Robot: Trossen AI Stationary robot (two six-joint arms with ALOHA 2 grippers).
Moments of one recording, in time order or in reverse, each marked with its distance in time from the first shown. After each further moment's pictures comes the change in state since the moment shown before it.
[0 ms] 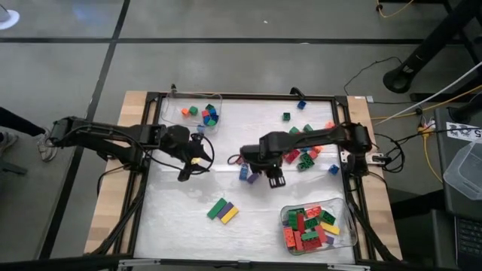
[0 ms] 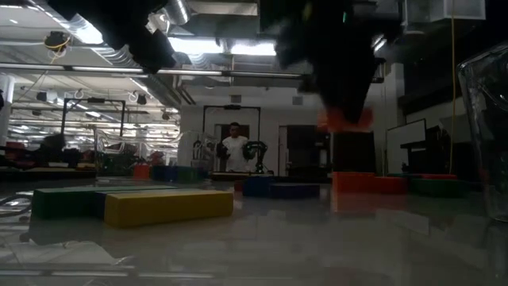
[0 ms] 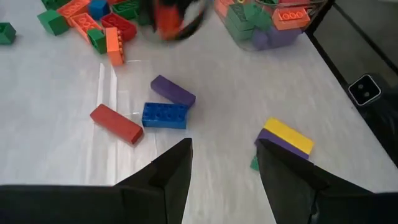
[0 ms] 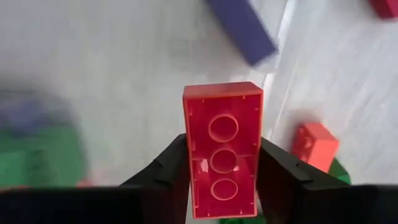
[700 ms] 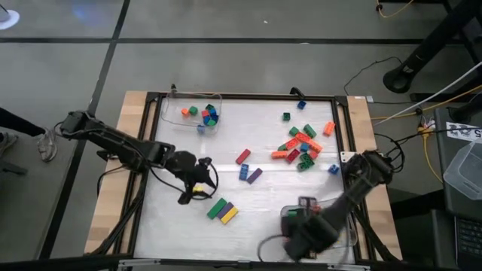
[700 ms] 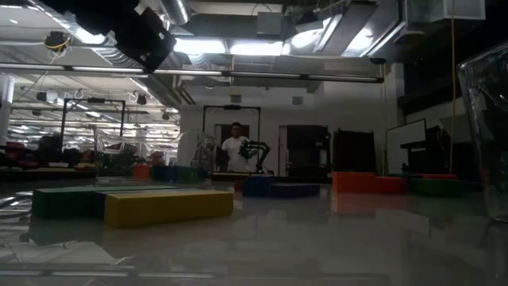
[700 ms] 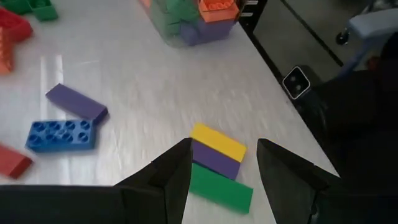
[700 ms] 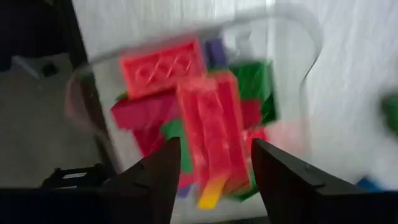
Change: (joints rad) left arm -0.275 0.173 0.000 0.203 -0.036 -0.133; right arm 0.691 0.004 0.209 -0.200 0.112 0.987
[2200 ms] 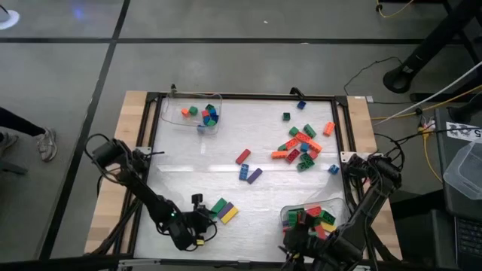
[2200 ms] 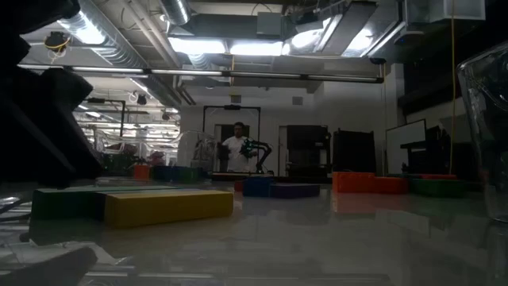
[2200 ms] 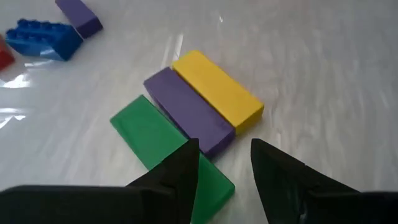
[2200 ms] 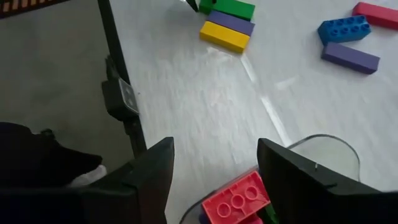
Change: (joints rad) left arm -0.558 0.645 0.151 0.130 -0.908 -0.560; right arm 0.174 0.000 -0.016 0.344 0.567 0.340
